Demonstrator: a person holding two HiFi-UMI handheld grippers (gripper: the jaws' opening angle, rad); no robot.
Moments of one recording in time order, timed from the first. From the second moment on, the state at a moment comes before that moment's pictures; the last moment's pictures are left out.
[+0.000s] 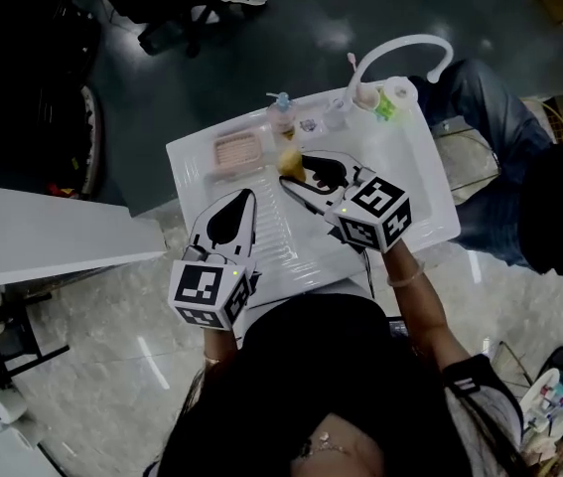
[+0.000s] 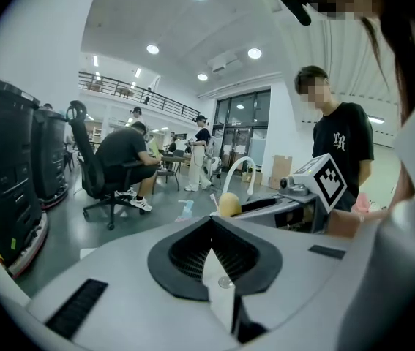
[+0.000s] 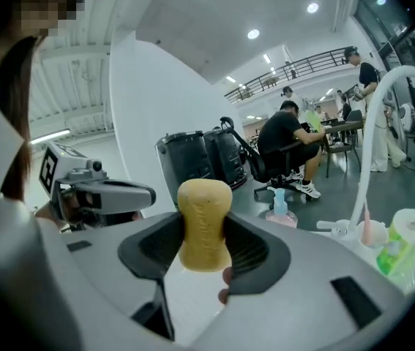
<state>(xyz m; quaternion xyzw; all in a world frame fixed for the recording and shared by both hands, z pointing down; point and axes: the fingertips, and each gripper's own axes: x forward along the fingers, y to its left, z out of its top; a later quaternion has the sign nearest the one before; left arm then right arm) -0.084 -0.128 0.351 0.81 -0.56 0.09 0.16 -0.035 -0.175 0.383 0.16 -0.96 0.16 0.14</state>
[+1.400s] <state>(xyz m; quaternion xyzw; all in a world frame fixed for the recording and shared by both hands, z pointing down) 0.004 -0.084 0.285 0.86 -0.47 0.05 0.19 0.055 -0.096 0.261 0.14 -0.98 0.12 -0.07</state>
